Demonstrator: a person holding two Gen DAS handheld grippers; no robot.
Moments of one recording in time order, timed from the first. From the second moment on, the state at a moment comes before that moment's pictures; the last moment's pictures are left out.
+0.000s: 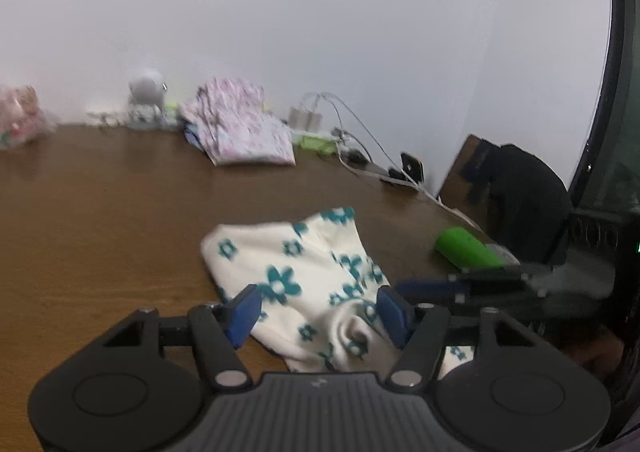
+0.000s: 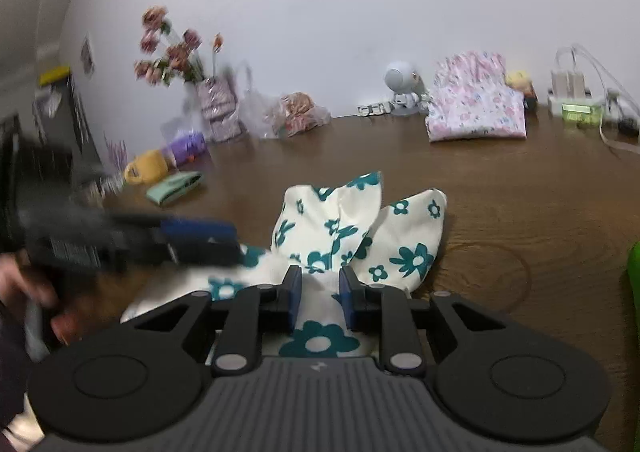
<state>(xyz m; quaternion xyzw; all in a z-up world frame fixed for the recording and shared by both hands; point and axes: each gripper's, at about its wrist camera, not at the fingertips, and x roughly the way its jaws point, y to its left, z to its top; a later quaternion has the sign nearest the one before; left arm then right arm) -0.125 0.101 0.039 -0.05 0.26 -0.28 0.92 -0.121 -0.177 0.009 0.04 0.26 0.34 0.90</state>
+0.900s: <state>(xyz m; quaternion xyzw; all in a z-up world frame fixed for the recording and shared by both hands) -0.148 0.064 0.006 -0.01 0.26 -0.27 0.93 -0.133 -0.174 -0.001 0.02 0.25 0.32 0.92</state>
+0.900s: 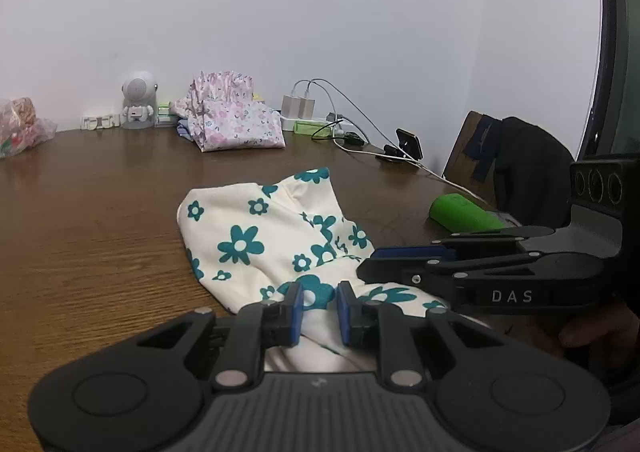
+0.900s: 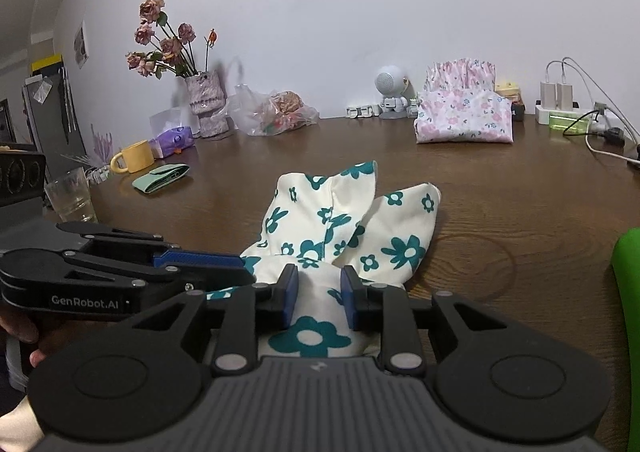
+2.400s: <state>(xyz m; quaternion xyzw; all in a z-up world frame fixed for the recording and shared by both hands) -0.207 0.069 0.042 0.16 0.15 -0.40 0.89 -0.186 -0.175 0.015 -0.23 0.14 0.49 0.83</state>
